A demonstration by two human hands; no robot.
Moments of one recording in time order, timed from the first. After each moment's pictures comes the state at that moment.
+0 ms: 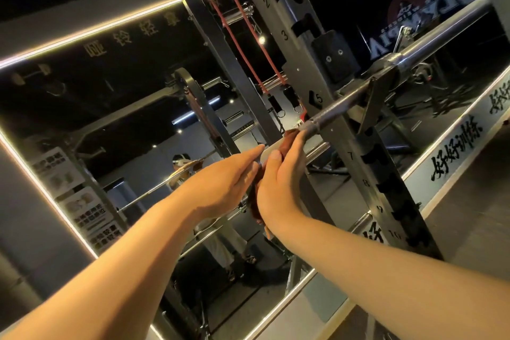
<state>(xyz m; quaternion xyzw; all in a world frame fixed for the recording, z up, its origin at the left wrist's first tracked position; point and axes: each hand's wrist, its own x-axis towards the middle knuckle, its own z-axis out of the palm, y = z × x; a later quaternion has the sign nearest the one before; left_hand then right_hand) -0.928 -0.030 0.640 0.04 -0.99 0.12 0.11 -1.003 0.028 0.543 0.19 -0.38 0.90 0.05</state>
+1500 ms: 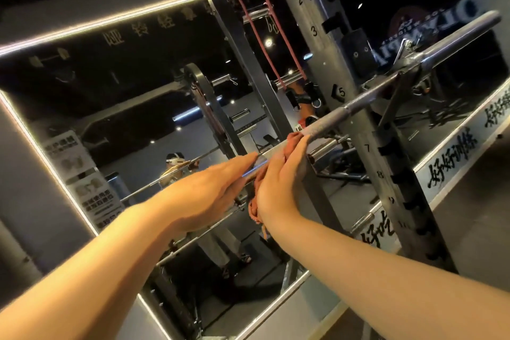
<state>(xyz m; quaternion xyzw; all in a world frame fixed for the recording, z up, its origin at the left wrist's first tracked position) -0.821 -0.063 0.648 0.04 -0.98 0.15 0.09 -0.928 -0.013 0.549 0.16 -0.32 0.93 0.02</state>
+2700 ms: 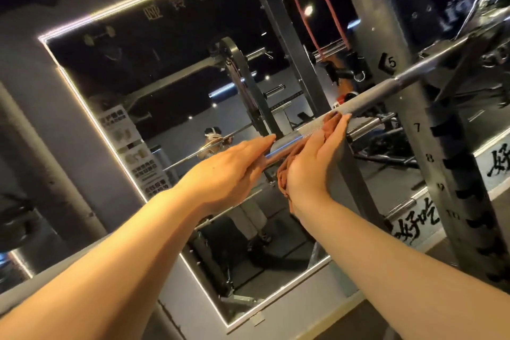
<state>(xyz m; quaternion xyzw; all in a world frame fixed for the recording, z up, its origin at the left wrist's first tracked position) -0.802 -0.072 0.636 0.09 -0.97 0.15 0.14 -0.925 -0.026 0.545 0.17 -0.28 0.94 0.05</state>
